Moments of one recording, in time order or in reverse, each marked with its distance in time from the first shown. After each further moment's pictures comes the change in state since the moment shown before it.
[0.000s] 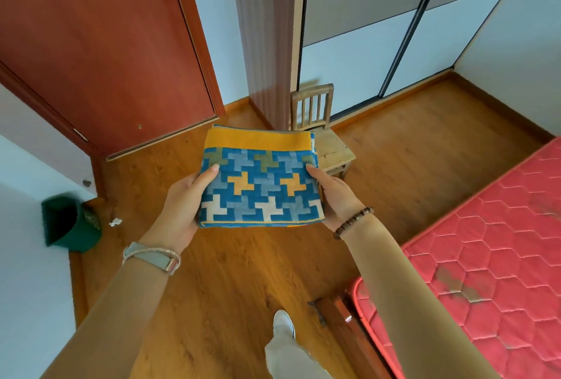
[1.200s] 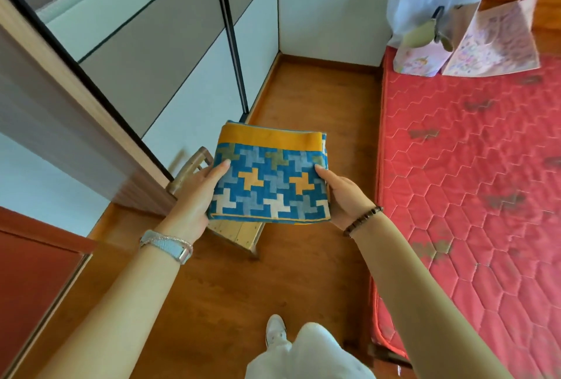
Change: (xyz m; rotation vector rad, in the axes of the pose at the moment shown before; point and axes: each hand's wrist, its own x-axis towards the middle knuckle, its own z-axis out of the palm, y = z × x) left_hand 0.301 0.146 0.301 0.311 -0.727 -0.050; right_hand 0.128 -0.208 -0.109 0.425 0.496 -0.342
